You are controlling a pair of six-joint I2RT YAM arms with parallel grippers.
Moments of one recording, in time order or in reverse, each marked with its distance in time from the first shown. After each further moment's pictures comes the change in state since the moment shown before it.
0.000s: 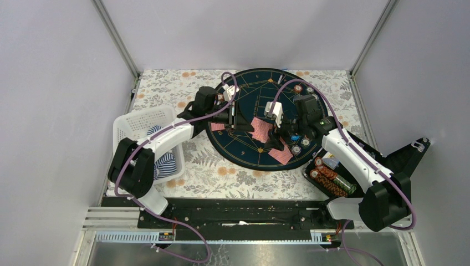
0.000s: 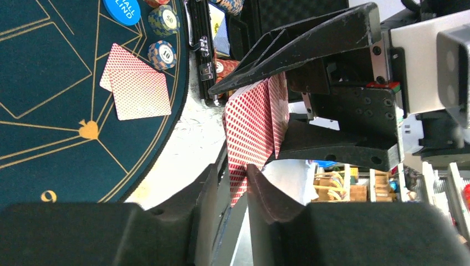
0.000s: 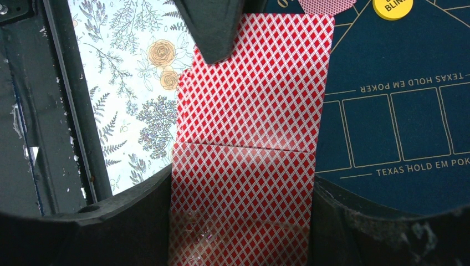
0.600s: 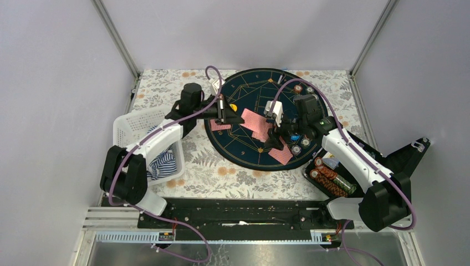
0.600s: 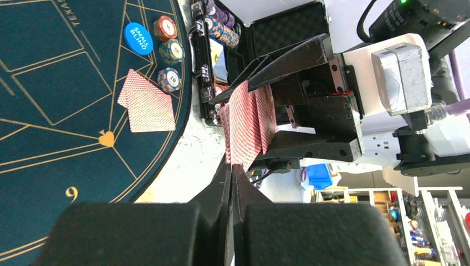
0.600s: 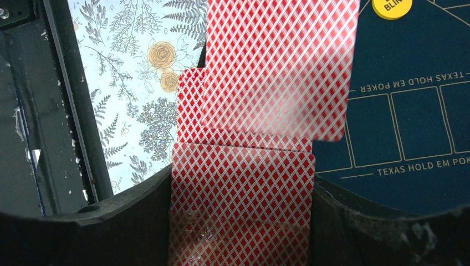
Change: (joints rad) left arm 0.085 -0.081 -0.031 0.036 0.006 -0.039; right arm 0.000 0.000 0.000 0.007 0.001 0.016
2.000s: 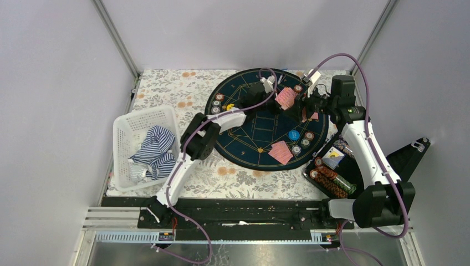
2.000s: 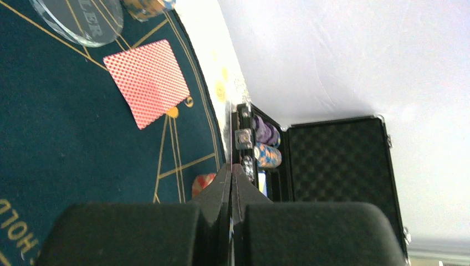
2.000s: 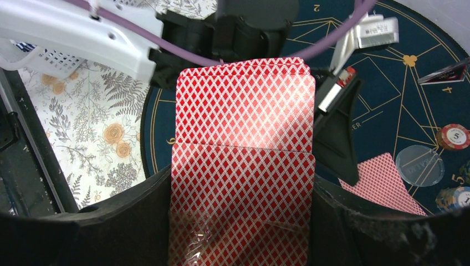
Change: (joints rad) left arm -0.254 1.012 0.887 0.302 -0.337 -0.304; right arm -0.335 -0.001 0.149 0.100 -0.116 0.229
